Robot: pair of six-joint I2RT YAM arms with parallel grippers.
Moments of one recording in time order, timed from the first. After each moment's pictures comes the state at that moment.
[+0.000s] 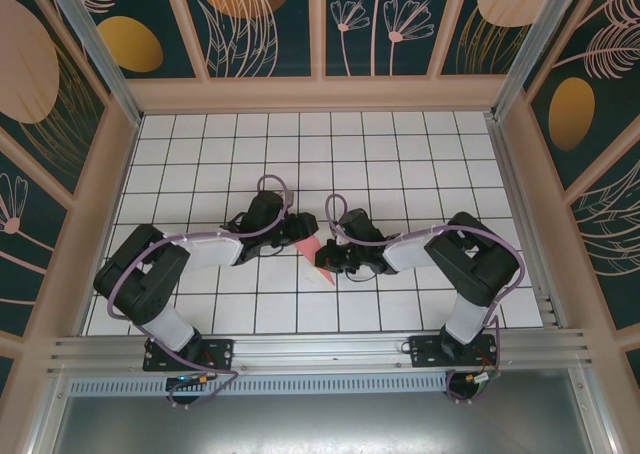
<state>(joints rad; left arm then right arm) -0.63 1.62 0.68 0.28 0.31 -0.93 0.79 1.74 0.64 0.28 -0.49 0.95</state>
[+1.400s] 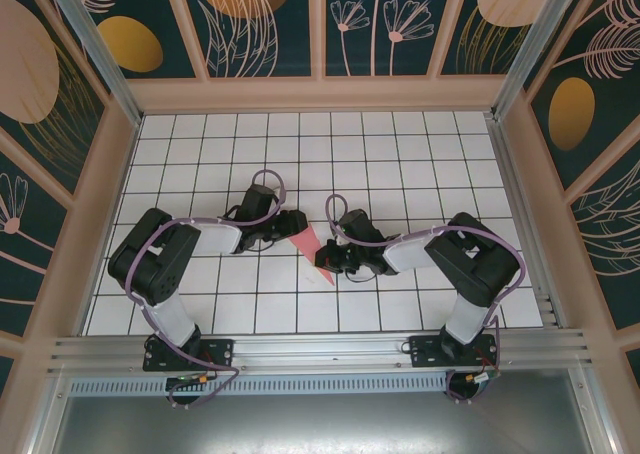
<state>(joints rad) -0.51 1.75 0.72 0.25 0.36 -0.78 0.79 1.74 0.63 0.28 -0.47 0.96</state>
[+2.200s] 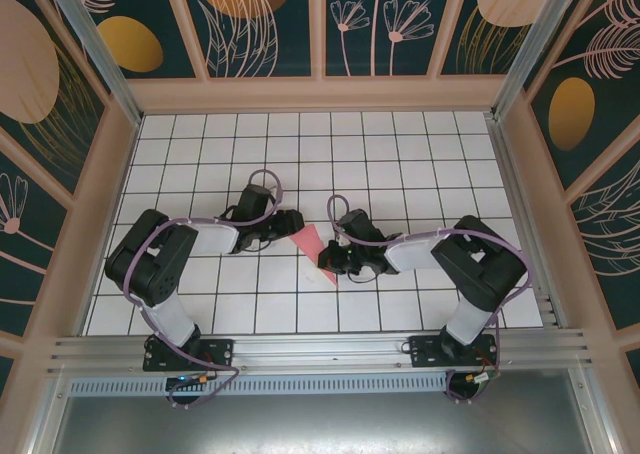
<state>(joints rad) -0.49 1.74 0.70 0.27 0.37 -0.76 0.80 1.69 0.65 0.16 -0.43 0.95</state>
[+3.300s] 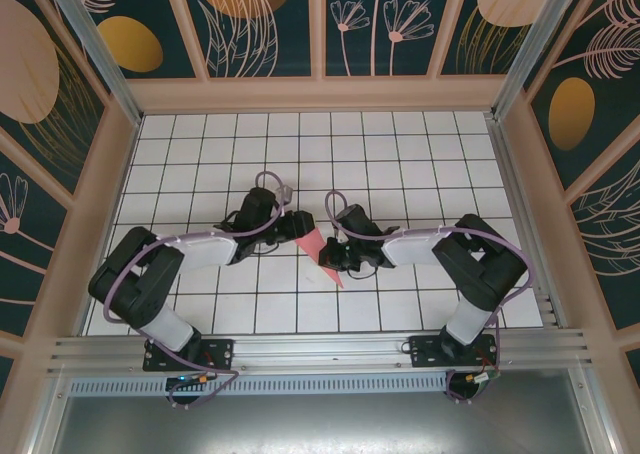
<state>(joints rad) -0.59 1.61 0.66 0.32 0.39 -0.85 0.80 1.70 0.72 0.04 -0.40 0.92</state>
